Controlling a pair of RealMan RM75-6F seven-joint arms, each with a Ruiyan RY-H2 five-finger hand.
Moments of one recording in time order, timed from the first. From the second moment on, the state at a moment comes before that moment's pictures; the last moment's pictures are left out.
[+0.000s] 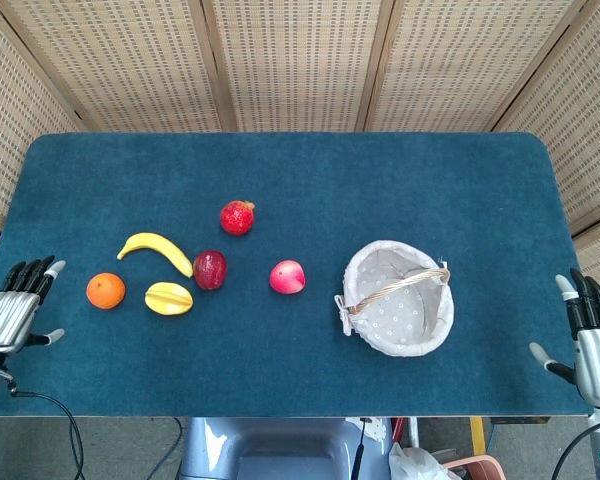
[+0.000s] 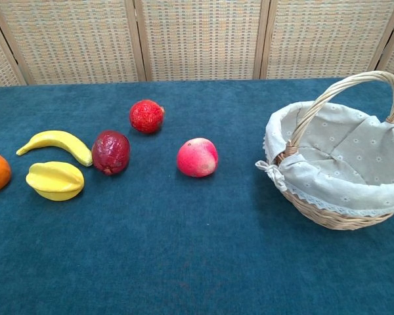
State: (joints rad) left arm -0.28 -1.26 -0.04 -1.19 1.50 1.19 -0.12; right arm 0.05 -1.17 0.12 -1.54 -1.55 1.64 -0.04
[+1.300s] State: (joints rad) left arm -0.54 -1.38 0.00 -1.14 1.75 1.33 -0.40; right arm 0.05 -1.17 0.13 -1.54 -1.49 1.61 -0.04
